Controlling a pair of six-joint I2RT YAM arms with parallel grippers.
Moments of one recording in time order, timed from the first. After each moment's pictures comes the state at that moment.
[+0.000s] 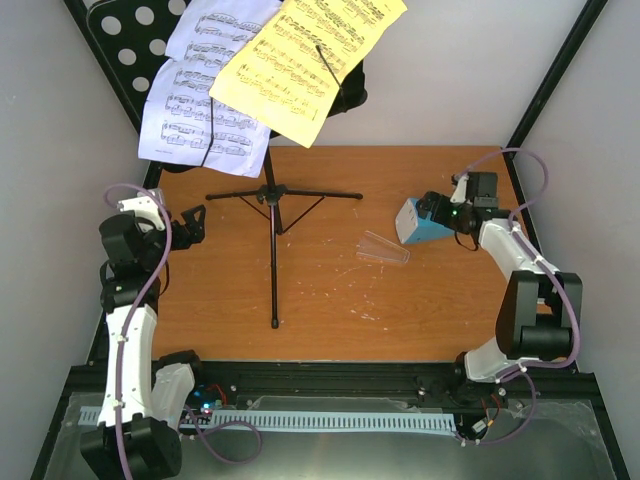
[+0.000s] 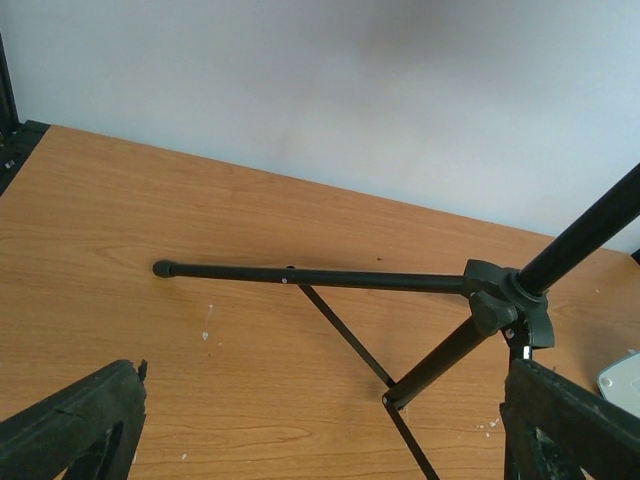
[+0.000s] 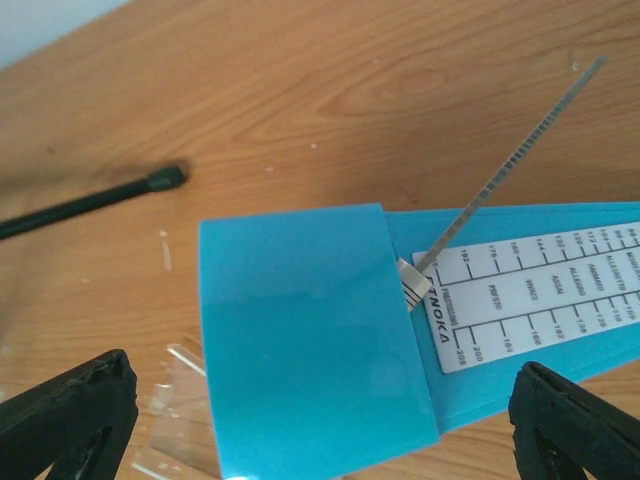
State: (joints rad) left arm 0.26 0.80 0.73 -0.26 0.46 -0.21; right arm -0.06 1.53 1.04 -0.32 -0.36 0.30
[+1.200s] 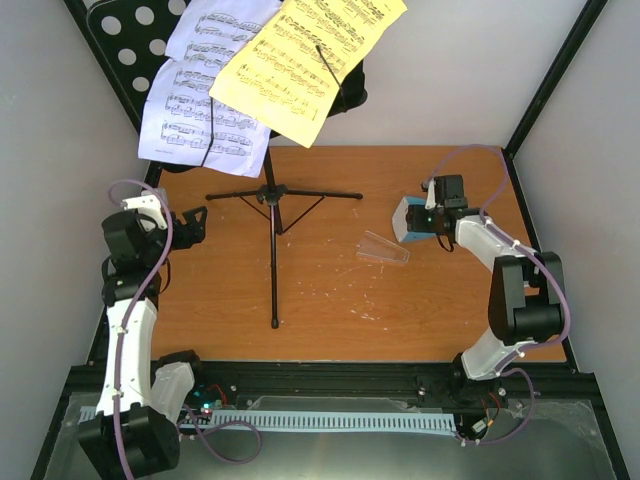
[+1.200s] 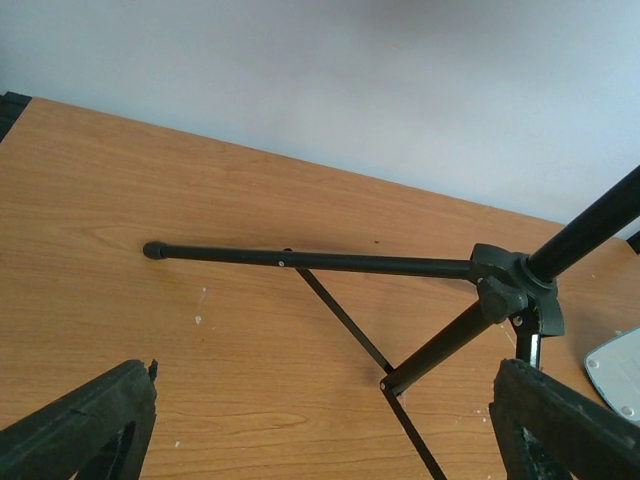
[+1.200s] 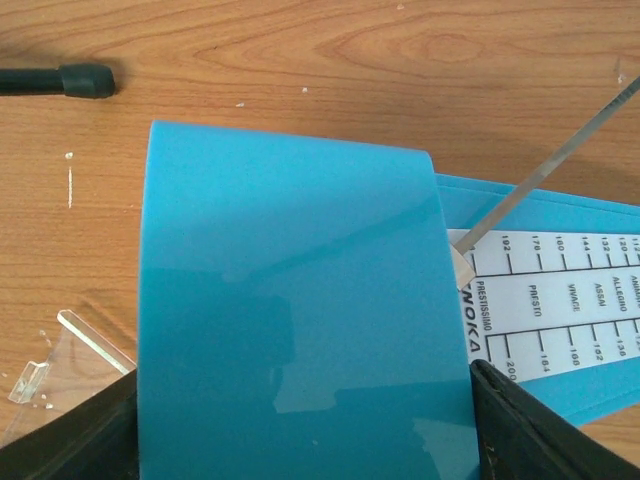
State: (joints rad) left arm 0.26 0.85 0.73 -0.26 0.48 -0.20; right arm 0.12 1.64 1.05 -0.30 -0.09 0.10
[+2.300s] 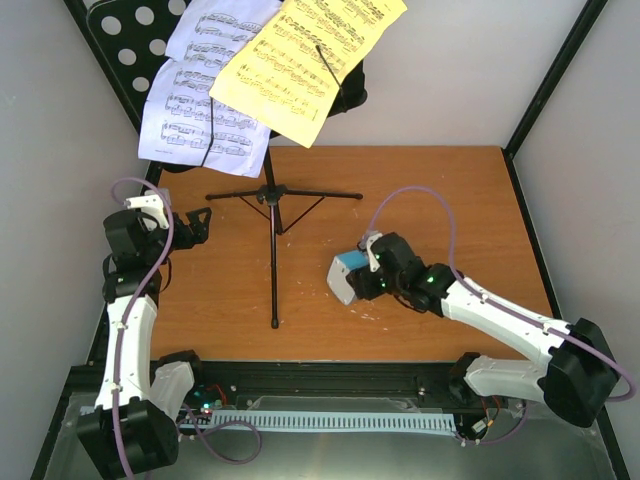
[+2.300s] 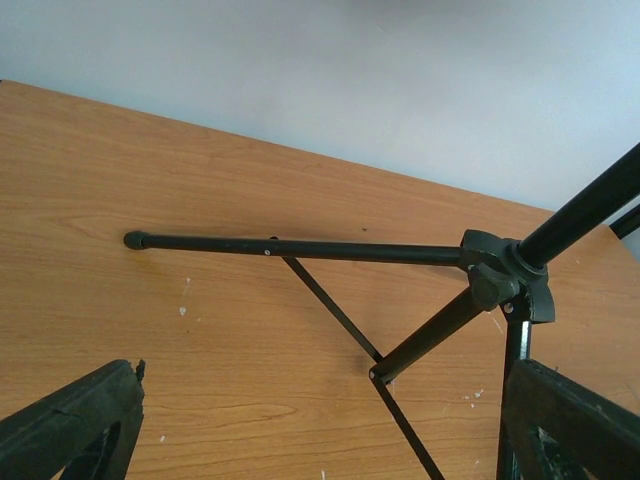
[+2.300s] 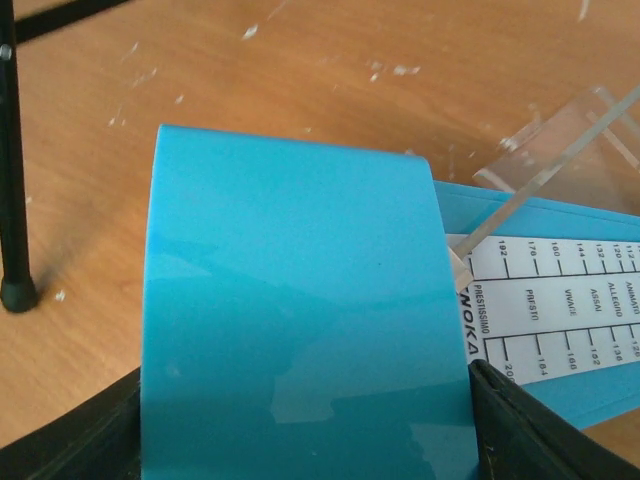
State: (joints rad) left arm 0.26 0.87 0.73 -0.26 0.52 -0.20; right arm 0.75 1.16 0.77 -0.41 0.01 0.28
